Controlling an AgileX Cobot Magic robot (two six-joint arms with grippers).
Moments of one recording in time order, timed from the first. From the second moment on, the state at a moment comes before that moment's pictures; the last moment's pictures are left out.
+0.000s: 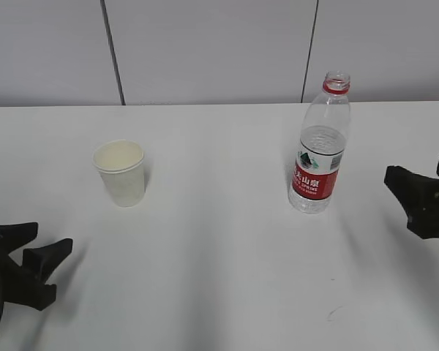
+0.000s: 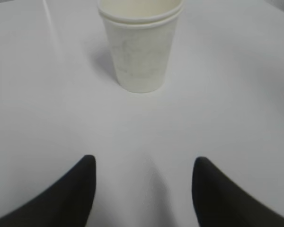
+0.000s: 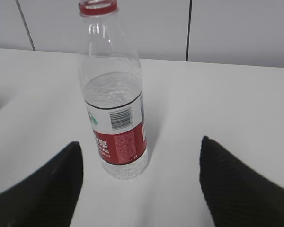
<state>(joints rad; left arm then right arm) -0.11 1.79 -0.14 0.37 -1.14 0.01 0.14 1.22 -0.22 -0.09 -0.67 0.08</state>
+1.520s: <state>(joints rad) -0.13 1.87 -0.39 0.38 -1.14 -0.07 0.14 1.23 -0.22 -0.10 -0.76 0.08</state>
